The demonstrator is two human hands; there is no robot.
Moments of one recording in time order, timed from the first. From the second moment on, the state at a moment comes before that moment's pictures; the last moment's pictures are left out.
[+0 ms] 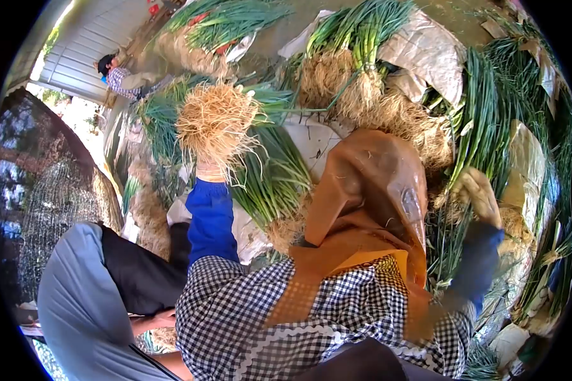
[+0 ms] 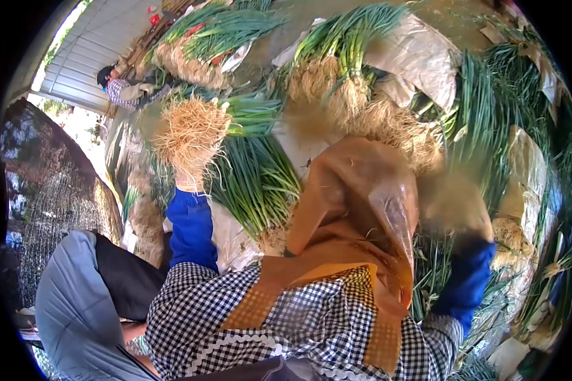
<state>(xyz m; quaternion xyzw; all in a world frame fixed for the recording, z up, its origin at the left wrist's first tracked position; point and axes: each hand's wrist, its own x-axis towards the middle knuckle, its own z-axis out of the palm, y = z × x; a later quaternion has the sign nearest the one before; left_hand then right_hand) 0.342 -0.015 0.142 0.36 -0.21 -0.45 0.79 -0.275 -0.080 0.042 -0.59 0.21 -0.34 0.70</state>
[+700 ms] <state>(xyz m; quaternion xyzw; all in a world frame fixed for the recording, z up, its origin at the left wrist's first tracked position) 0.392 0.107 0.088 0.60 -0.26 -0.35 0.67 -0.365 0.007 -0.061 -0.62 0.71 0.00 0.34</state>
